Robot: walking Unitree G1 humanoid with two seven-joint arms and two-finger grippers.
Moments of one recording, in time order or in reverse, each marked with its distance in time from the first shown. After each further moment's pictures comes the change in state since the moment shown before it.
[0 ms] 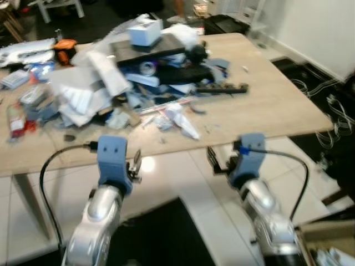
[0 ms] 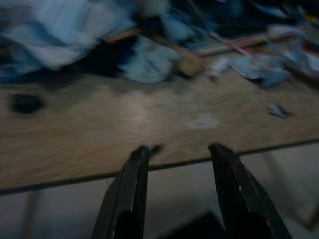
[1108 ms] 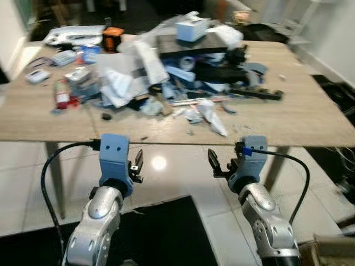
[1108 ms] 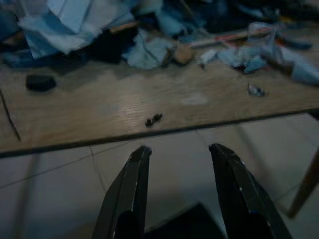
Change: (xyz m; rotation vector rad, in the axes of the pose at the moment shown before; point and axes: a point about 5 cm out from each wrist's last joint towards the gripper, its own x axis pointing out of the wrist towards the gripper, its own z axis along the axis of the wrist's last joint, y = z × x) left arm 0.002 -0.012 0.002 0.016 0.011 -0.082; right arm -0.010 -0.016 -0.013 0.064 0.066 -0.097
